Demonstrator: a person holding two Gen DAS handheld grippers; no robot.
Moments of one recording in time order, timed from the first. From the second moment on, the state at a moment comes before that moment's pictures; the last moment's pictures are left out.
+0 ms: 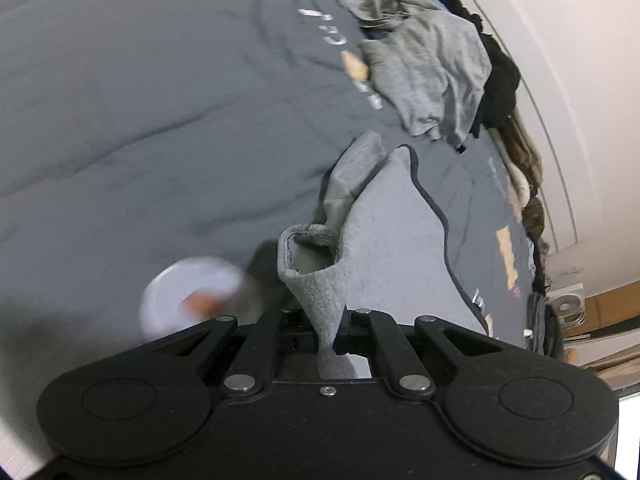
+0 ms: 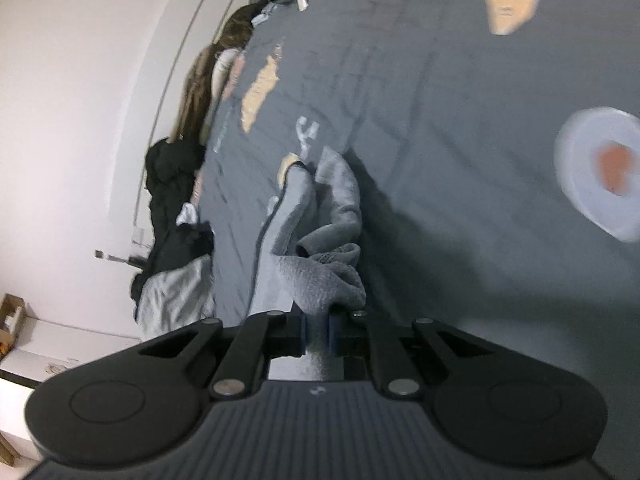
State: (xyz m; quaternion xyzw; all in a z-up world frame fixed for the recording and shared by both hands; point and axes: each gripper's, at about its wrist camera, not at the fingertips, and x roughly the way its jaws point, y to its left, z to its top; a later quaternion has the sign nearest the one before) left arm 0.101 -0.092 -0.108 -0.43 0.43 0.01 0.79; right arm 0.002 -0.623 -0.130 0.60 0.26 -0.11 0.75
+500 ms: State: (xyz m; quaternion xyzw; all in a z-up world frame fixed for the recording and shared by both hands) left arm 0.013 -0.079 -0.118 -0.33 0.50 0.11 0.79; right arm -0.096 -0.583 -0.141 0.48 0.37 -0.17 0.78
